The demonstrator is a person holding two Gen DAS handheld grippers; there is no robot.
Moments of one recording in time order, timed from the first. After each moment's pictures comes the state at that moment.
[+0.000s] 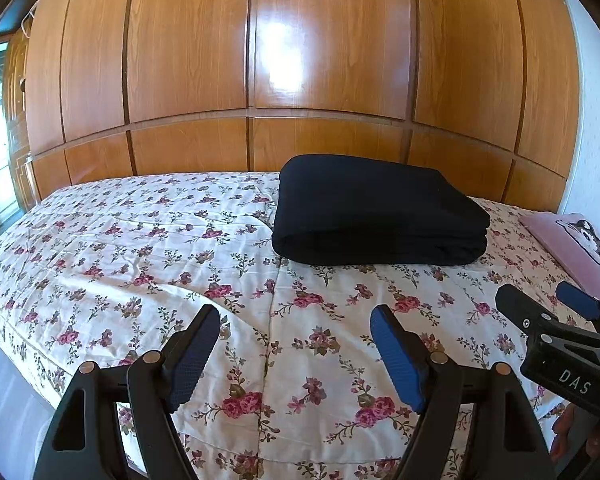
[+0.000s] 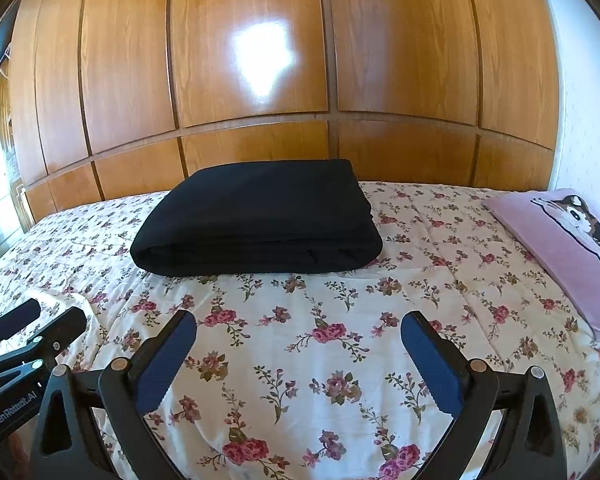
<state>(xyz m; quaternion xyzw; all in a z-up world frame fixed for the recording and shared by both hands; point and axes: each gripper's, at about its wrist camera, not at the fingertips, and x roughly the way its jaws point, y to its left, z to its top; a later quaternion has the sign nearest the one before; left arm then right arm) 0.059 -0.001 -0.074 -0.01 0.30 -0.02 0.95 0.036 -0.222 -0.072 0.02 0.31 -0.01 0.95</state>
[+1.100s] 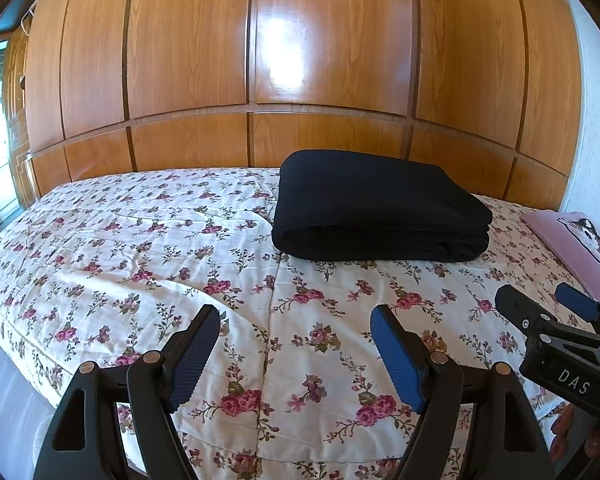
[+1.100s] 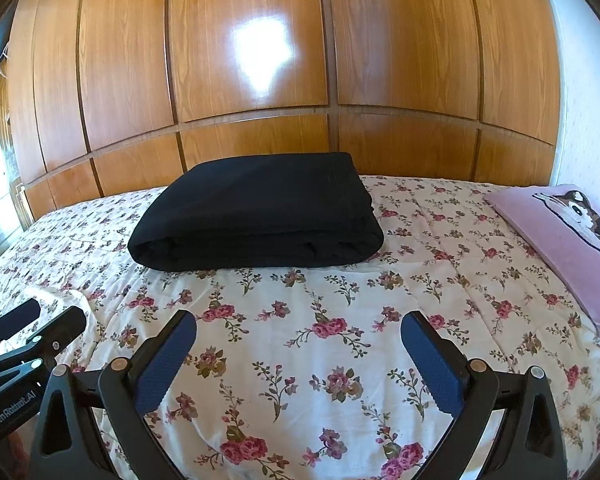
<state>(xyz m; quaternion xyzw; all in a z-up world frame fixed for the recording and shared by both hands) 0.061 -0.001 -0.077 -0.02 0.31 -0.02 0.95 0.039 -0.223 -0.077 0.03 0.31 -0.01 0.95</state>
